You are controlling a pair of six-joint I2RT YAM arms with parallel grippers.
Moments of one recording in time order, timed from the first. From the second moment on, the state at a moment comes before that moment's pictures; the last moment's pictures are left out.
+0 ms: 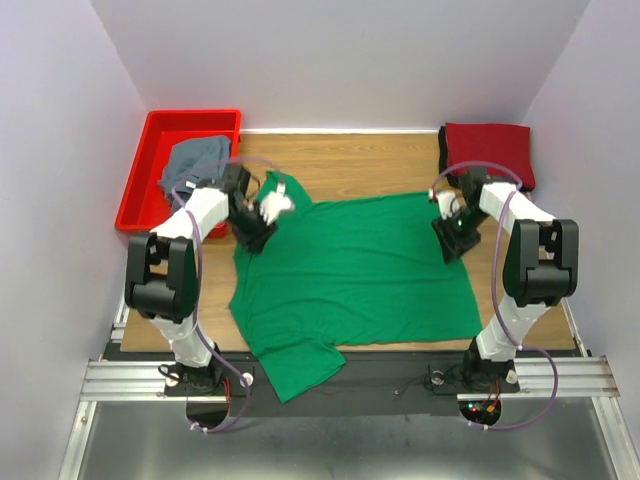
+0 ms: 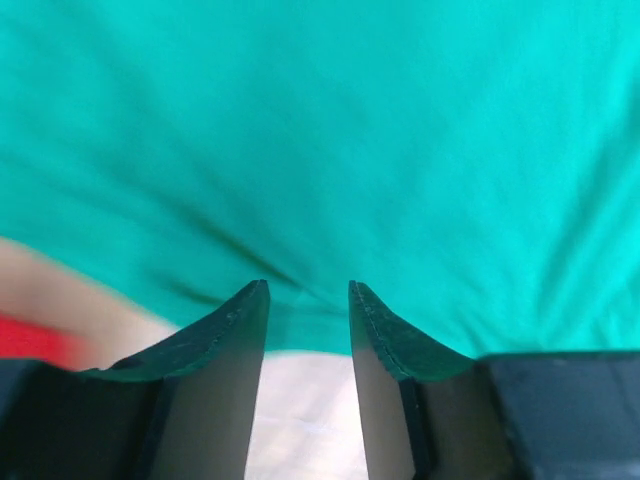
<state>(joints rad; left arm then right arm) -0.20 1.69 1.18 -0.85 0.35 0.82 -0.03 1.79 1.24 -0.99 -0.21 -0.49</state>
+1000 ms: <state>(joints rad) -0.15 2.11 1.91 -0.71 0.42 0.50 -0.03 2.40 2.11 -0.80 -0.16 -0.39</state>
